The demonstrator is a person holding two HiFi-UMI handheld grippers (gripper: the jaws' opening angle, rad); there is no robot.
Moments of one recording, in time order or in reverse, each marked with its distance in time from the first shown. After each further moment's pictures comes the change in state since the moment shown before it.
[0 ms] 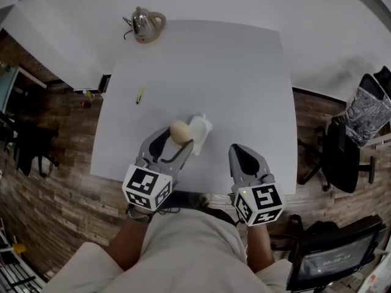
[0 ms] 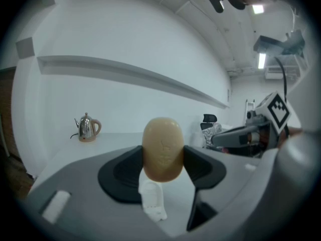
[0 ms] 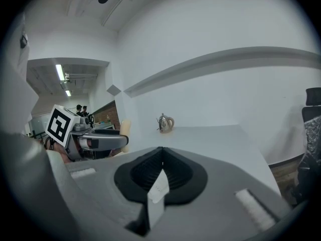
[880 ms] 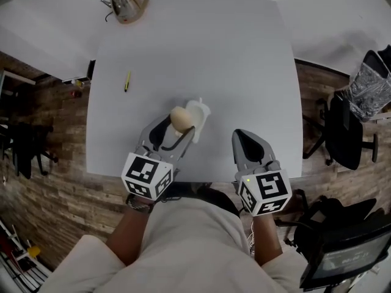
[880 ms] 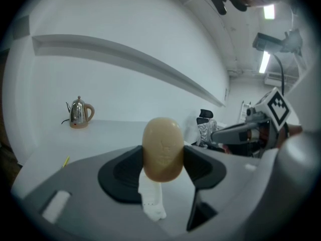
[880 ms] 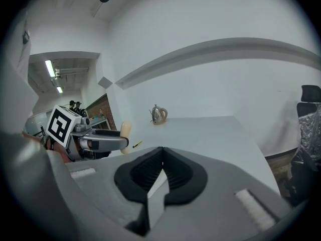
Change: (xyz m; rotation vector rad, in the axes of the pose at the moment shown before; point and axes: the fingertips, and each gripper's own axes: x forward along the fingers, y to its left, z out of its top) left arm 0.034 0.011 -0.032 -0.067 0.094 -0.083; right arm 0.021 -0.018 -0.020 0.031 0.102 -0.063
